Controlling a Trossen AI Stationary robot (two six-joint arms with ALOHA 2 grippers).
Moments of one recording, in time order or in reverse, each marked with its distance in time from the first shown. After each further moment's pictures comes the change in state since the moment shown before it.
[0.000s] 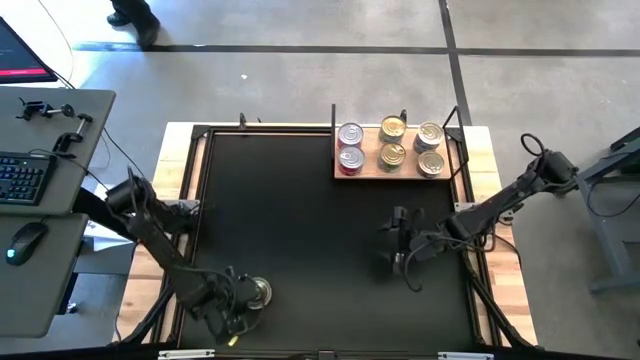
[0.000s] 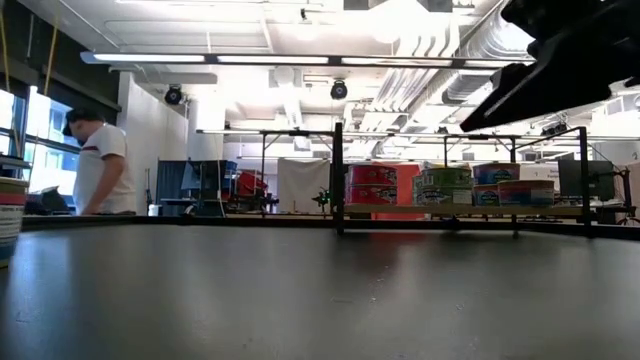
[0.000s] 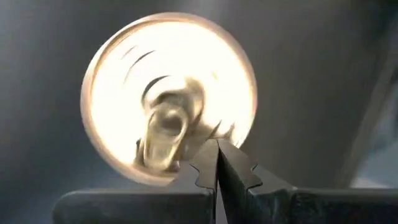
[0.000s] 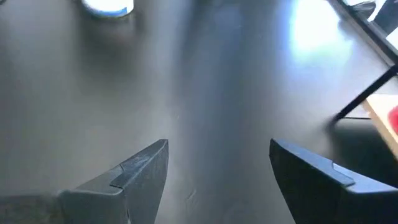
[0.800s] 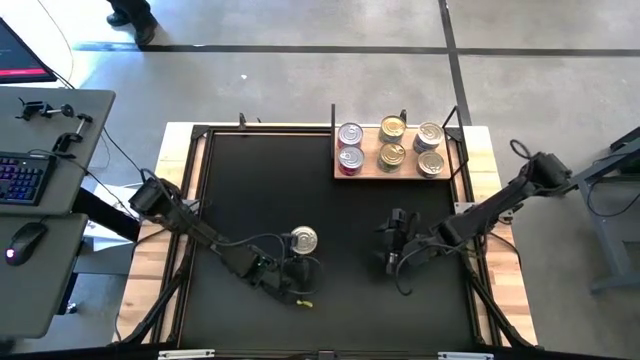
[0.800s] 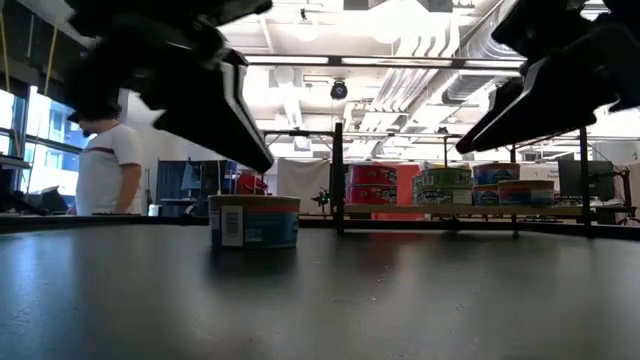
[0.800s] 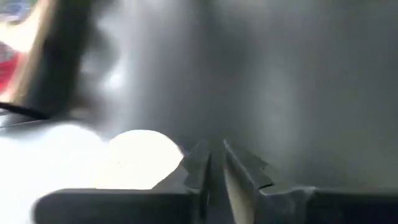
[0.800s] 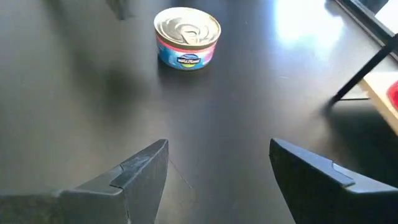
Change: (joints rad) left arm 0.374 0.130 0.037 0.406 -0.368 1.069; right arm 0.007 0.101 0.000 0.054 0.064 0.089
